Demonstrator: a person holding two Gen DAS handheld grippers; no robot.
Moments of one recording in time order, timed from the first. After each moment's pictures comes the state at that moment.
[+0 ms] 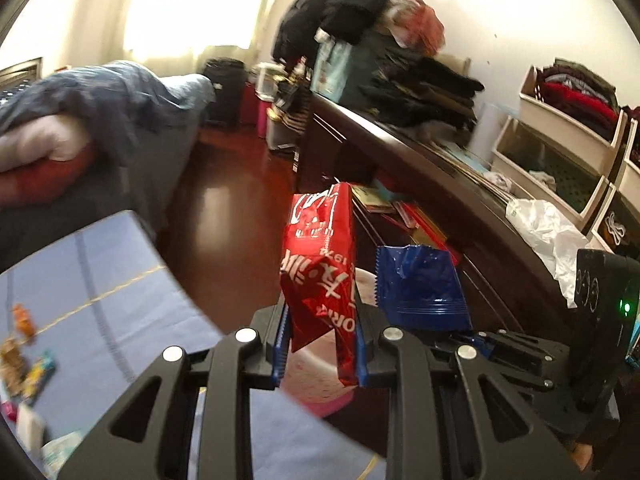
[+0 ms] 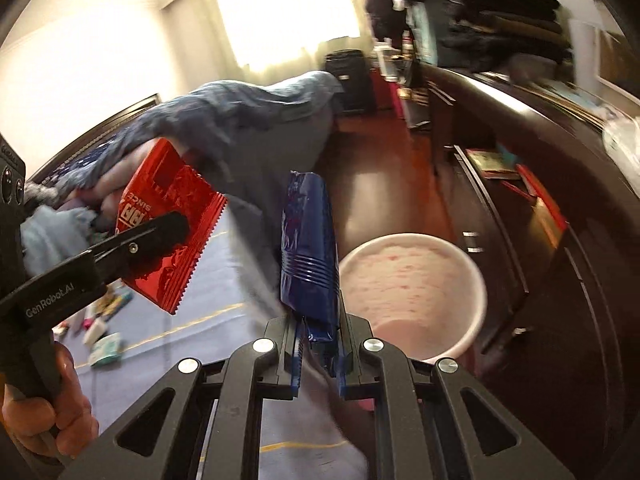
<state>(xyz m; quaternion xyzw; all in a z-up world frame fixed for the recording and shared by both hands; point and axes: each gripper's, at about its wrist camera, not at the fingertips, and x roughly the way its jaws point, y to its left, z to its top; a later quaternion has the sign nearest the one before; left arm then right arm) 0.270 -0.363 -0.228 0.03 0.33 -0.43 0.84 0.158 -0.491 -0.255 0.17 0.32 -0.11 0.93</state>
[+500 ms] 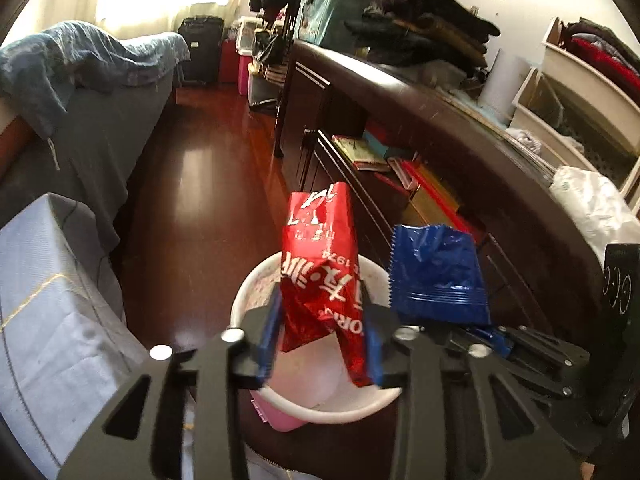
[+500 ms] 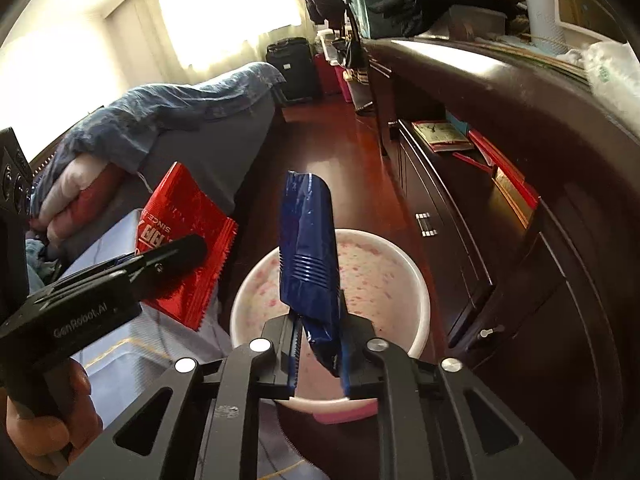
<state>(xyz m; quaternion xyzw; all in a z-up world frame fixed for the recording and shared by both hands) 0.315 -0.474 -0.296 0.06 0.39 -0.43 0.81 0.187 -0.578 -0.306 0.20 0.34 -0.18 0.90</state>
